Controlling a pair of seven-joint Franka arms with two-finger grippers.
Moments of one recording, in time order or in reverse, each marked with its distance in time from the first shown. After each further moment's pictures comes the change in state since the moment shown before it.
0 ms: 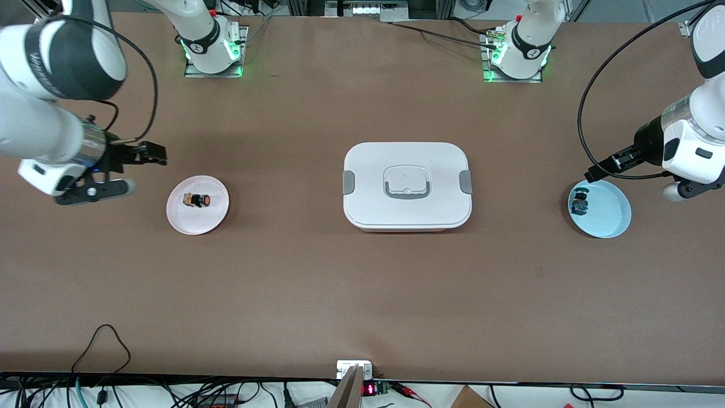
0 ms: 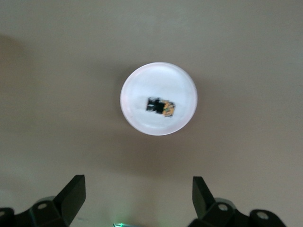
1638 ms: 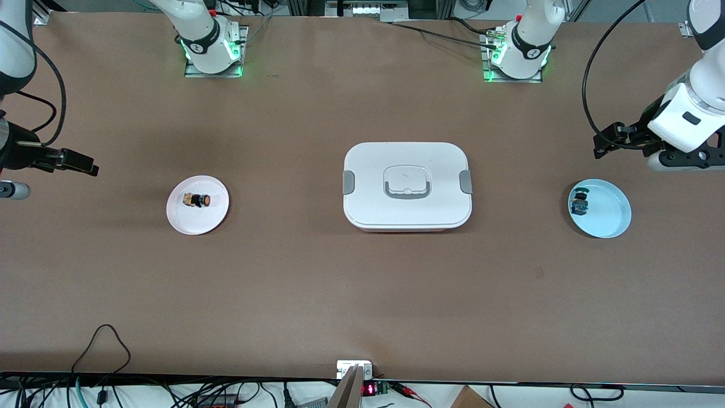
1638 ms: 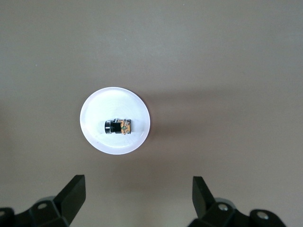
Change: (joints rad) left arm -0.410 -0.101 0.417 -0.059 0.057 -0.008 0.412; right arm -0.255 -0.063 0.087 -0.070 -0.008 0.108 0.070
